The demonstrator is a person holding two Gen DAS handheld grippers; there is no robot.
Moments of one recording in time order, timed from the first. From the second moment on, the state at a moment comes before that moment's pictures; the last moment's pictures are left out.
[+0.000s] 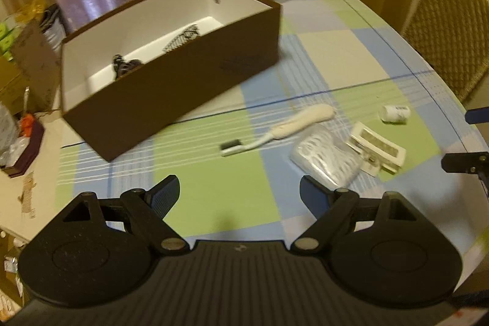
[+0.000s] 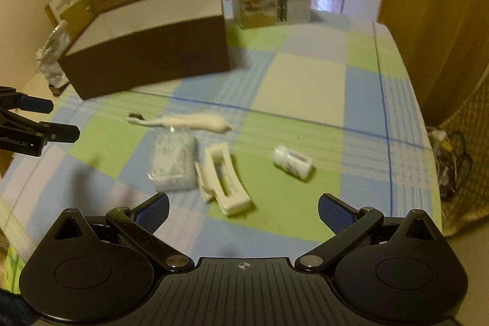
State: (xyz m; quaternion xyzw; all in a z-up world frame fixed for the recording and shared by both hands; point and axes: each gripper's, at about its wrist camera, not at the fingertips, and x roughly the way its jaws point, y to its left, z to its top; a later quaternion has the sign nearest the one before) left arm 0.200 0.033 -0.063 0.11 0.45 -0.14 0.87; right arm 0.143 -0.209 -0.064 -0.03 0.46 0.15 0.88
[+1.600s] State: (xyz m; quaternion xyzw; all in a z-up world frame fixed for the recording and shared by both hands) left arm 0.263 -0.051 -0.165 0.27 0.41 -0.43 0.76; right arm 0.148 -0.295 -0.120 0.05 0.53 0.00 0.85
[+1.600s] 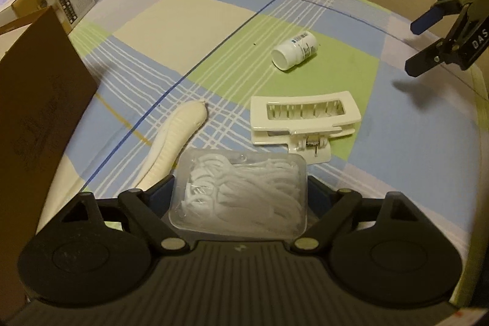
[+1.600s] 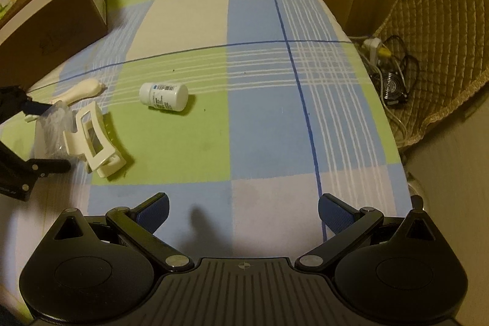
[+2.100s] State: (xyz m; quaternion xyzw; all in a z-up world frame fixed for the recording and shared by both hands) left arm 0.247 0.039 -0.142 0.18 0.46 -0.25 0.83; right arm 0.190 -0.260 -0.102 0.00 0.46 0.12 0.88
